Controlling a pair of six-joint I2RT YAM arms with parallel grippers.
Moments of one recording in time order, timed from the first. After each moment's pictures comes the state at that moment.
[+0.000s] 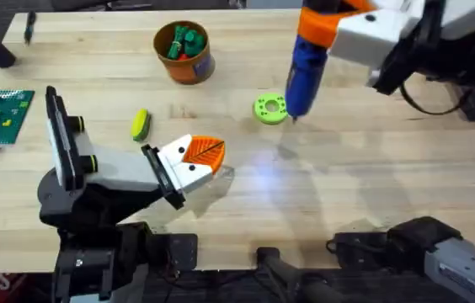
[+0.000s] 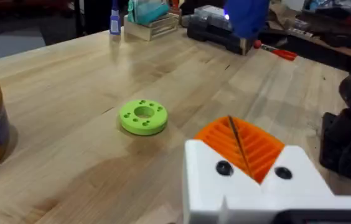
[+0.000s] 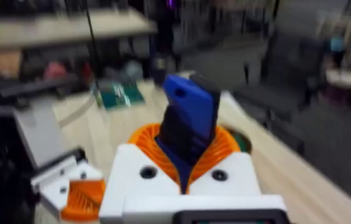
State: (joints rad) left arm 0.11 0.01 0.02 -0.13 1.12 -0.06; right arm 0.28 0.89 0.77 0.15 -0.82 -0.01
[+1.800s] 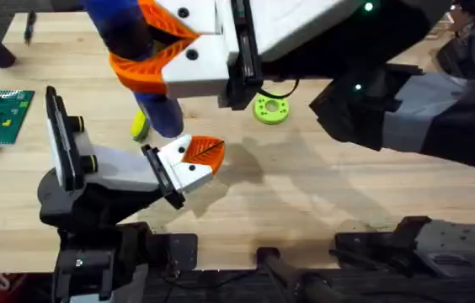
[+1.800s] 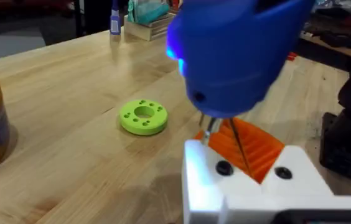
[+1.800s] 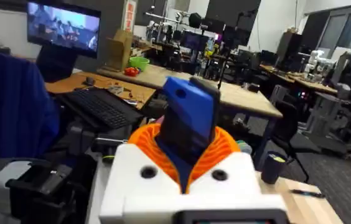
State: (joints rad) left arm 0.11 0.01 0.02 -0.13 1.12 -0.06; right arm 0.78 1.46 0.93 0.91 -0.90 0.06
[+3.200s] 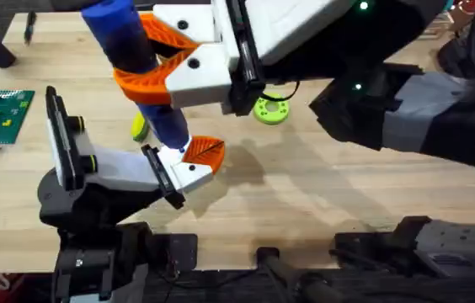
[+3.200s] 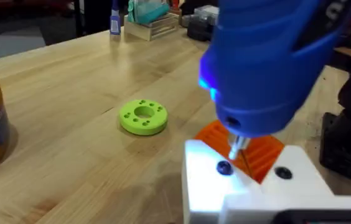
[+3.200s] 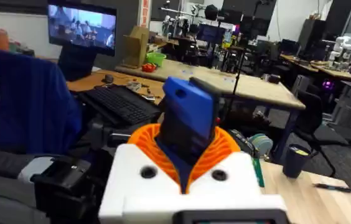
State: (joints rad) left arm 0.11 0.01 0.02 -0.13 1.12 -0.06; right arm 0.78 1.46 0.94 0.88 -0.95 0.11
